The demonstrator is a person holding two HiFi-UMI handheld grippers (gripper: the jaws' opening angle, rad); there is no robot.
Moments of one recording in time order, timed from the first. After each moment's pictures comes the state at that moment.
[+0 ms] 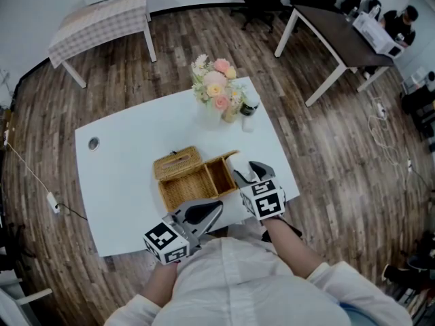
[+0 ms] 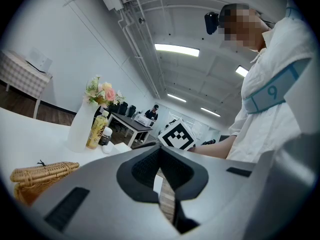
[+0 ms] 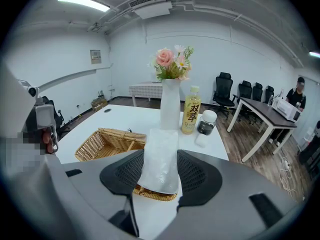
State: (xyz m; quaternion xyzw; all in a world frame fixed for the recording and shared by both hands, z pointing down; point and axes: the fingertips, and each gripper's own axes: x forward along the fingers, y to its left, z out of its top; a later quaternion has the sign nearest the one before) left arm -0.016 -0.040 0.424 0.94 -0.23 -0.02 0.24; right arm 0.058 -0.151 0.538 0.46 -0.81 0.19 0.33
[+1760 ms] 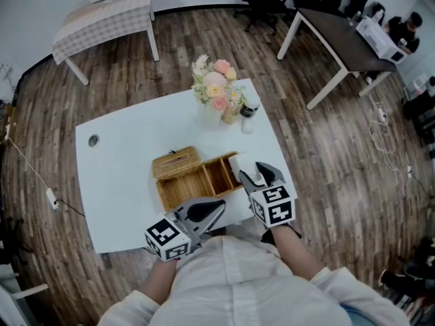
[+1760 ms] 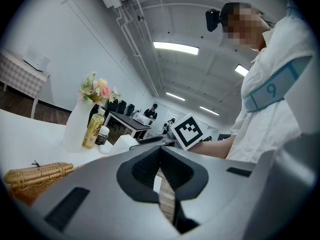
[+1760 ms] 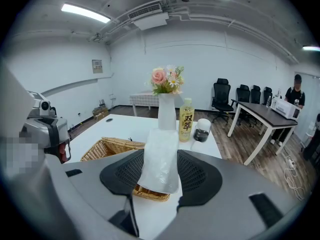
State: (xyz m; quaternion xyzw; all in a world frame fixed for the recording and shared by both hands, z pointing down) left arm 0.002 -0.044 0.426 0.95 -0.22 -0.02 0.24; right arm 0.077 -0.149 0.503 0.46 -0.82 0.17 0.28
